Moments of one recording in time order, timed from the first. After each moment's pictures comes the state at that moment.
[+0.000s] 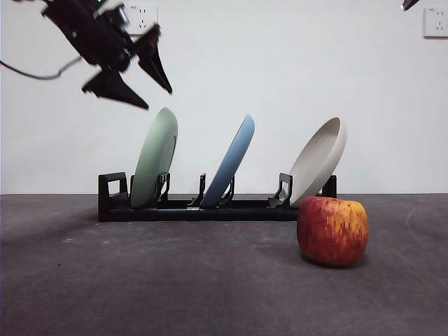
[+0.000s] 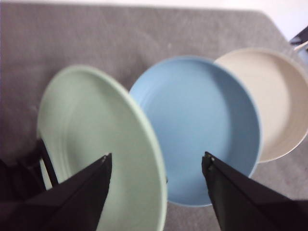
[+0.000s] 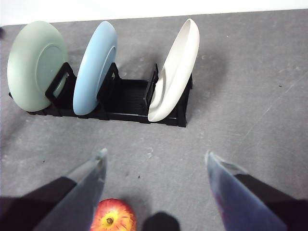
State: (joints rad) left arm -0.18 1.97 1.87 -0.59 0.47 -0.14; right arm 0.11 0.96 1.04 -0.60 -0.21 0.04
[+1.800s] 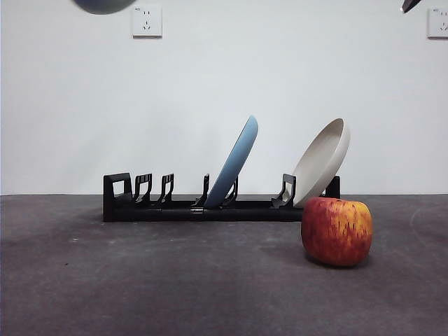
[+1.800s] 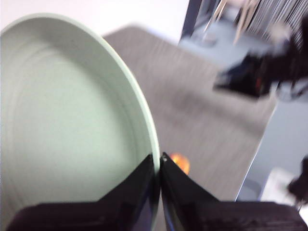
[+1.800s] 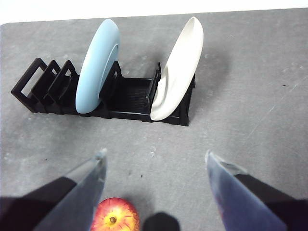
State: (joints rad) left arm -0.34 1.30 1.87 -1.12 0.54 0.19; right arm 0.11 0.97 1.04 -0.60 -0.21 0.04
